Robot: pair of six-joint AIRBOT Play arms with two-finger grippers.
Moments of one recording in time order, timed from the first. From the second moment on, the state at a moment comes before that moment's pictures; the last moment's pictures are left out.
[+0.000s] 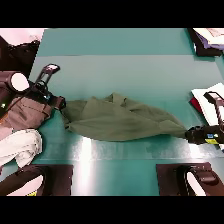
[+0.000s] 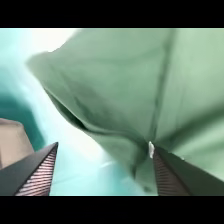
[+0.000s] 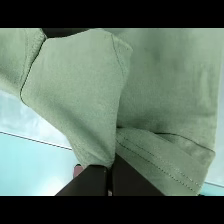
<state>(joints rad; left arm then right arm) -0.12 -1.14 1.07 1.42 -1.17 -1.36 -0.02 -0.49 0.77 -1.33 1.60 1.54</state>
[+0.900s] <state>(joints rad) -0.13 -1.62 1.26 0.82 -1.00 -1.13 -0.02 -0.73 0.76 -1.20 1.59 1.55</state>
